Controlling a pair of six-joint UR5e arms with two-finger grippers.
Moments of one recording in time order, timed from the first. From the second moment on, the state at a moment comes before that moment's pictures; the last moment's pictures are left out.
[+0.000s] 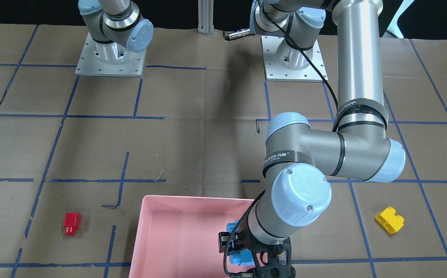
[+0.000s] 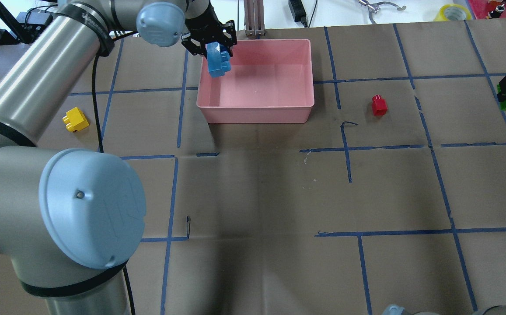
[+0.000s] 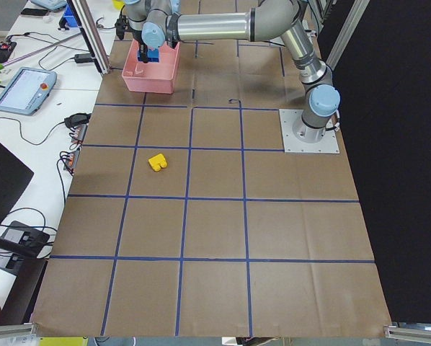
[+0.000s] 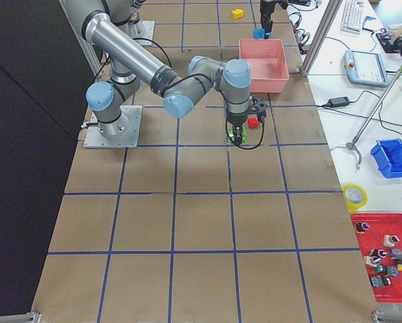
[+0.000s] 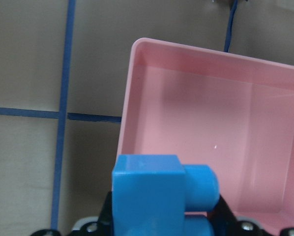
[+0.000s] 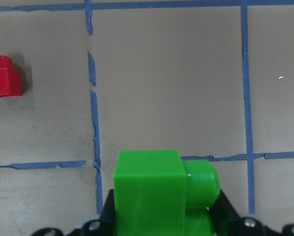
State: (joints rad) left arm -1.72 -2.34 -1.02 -1.20 1.44 -0.24; right arm 1.02 -1.38 1.66 -1.98 -1.51 -0.51
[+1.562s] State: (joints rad) left arm -1.51 -2.09 -1.05 -1.36 1.51 -0.12; right arm 1.64 -1.17 1.45 -2.07 -1.34 0.42
